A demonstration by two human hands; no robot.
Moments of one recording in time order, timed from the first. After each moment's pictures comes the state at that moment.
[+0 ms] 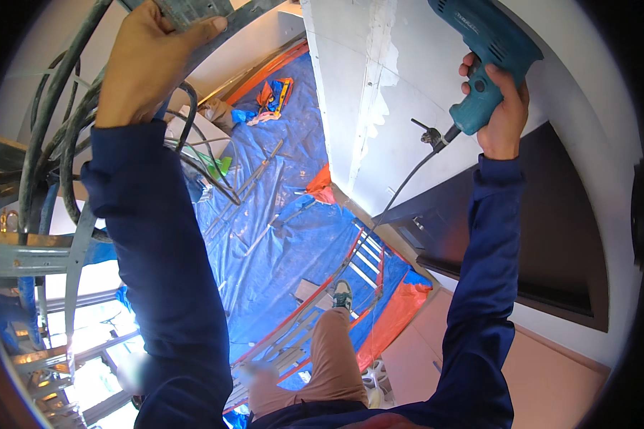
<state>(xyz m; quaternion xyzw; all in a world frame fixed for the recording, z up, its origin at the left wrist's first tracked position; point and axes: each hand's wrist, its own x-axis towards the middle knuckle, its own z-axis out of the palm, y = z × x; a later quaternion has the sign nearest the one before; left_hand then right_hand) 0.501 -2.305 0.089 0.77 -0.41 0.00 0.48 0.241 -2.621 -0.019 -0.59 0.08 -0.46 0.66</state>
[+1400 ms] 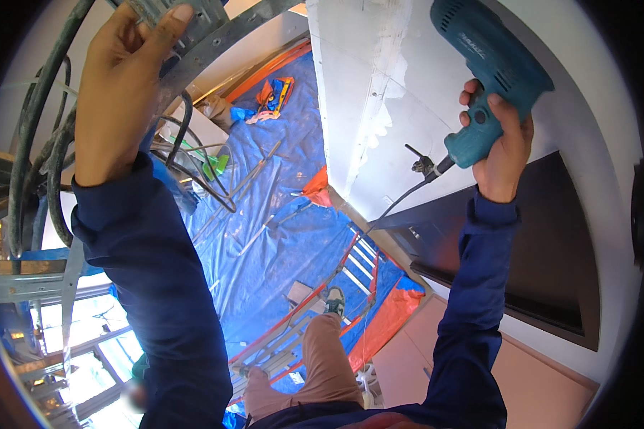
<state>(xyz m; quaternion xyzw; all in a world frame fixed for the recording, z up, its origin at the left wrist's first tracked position) 0.480 -2.295 0.087 0.79 -0.35 0.10 0.50 0.252 -2.598 -0.022 -0.58 0.10 -0.46 0.67</state>
